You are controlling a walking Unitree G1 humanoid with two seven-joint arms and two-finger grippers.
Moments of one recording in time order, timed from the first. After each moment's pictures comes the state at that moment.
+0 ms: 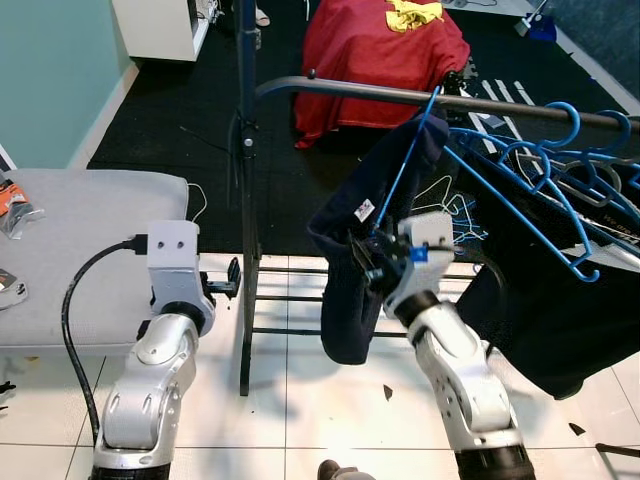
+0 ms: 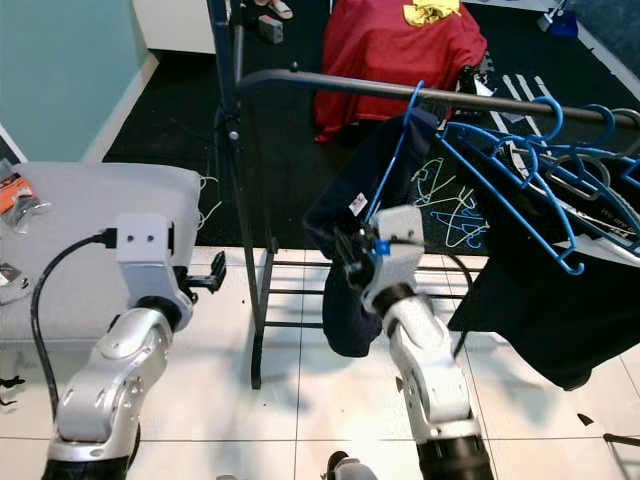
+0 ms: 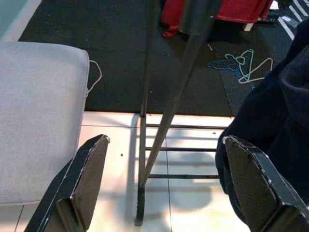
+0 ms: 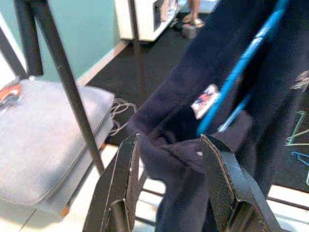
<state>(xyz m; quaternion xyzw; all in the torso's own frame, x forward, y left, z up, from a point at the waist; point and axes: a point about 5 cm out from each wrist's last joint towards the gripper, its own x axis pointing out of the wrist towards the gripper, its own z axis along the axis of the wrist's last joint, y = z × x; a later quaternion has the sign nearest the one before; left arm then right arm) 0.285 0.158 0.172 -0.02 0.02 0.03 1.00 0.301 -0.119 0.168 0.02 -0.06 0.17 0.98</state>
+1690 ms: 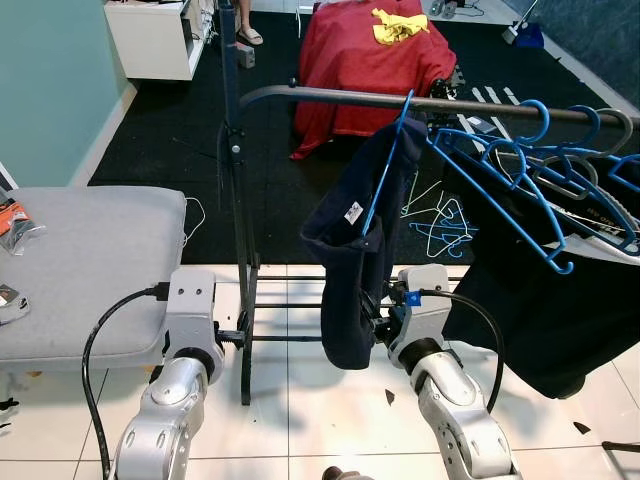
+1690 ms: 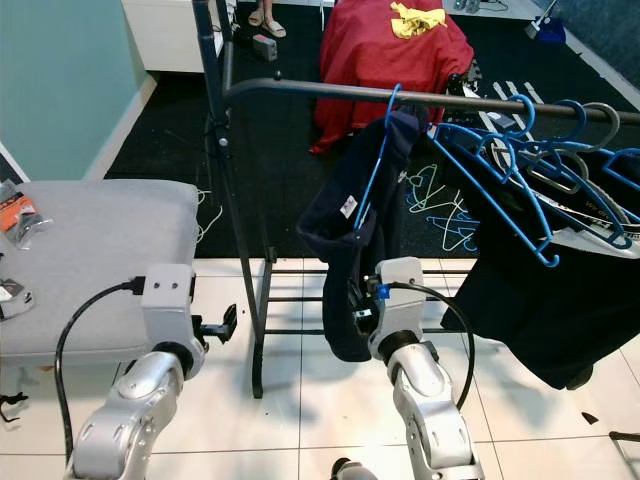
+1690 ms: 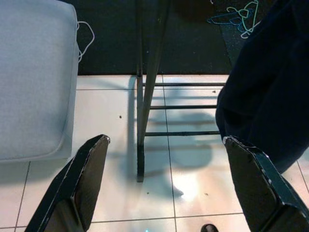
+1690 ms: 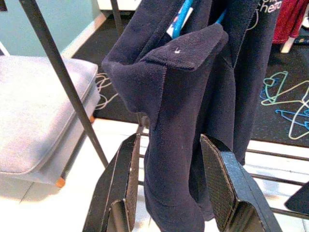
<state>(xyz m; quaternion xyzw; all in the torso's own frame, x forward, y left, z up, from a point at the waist) 0.270 0.148 0.117 0.01 0.12 0.02 0.99 0.282 -0.127 0.118 0.02 0.02 0.13 0.99</state>
